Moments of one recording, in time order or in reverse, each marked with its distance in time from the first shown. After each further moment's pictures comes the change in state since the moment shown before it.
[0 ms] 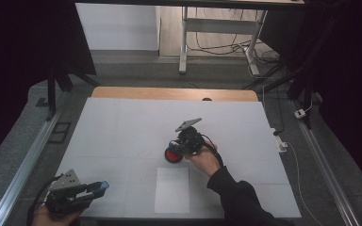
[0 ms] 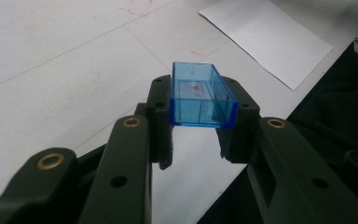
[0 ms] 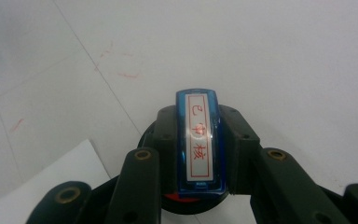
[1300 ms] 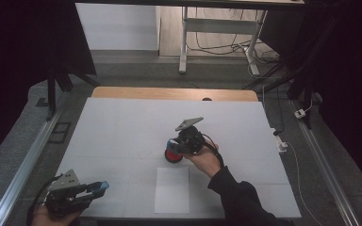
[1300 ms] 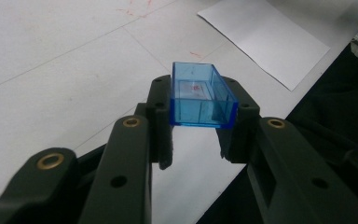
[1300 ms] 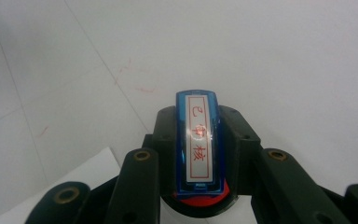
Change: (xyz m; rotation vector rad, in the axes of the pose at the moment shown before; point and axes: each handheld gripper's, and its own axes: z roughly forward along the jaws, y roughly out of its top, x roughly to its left) left arm 0.001 0.000 -0.001 -0.005 -0.008 0.002; right arm 0.010 0.007 -0.014 -0.048 0.010 -0.028
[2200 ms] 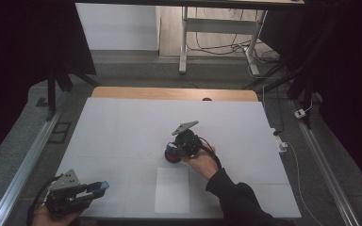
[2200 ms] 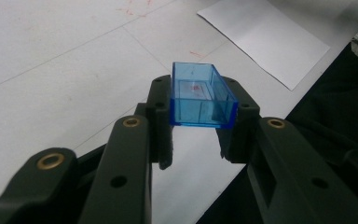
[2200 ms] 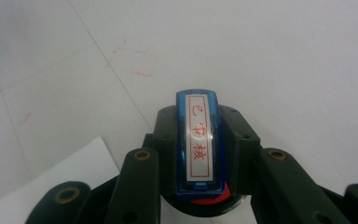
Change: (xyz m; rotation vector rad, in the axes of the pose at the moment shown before) left arm 0.000 0.000 0.001 0.004 0.002 0.001; right arm 0.006 -0.007 0.015 0.051 -0.025 -0.027
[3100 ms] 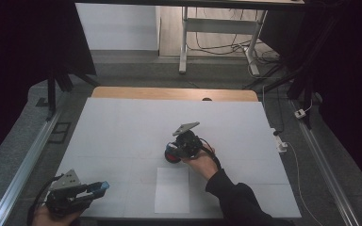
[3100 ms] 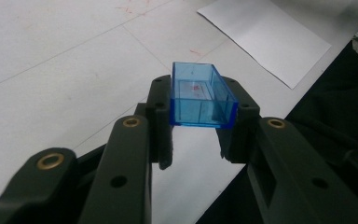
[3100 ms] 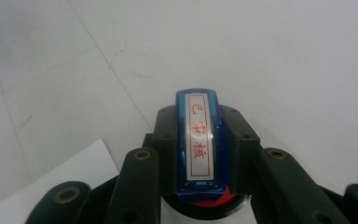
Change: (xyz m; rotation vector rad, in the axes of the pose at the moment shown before) left arm 0.000 0.000 0.001 0.004 0.002 0.003; right arm -0.001 -0.004 0.001 -0.023 0.008 0.006
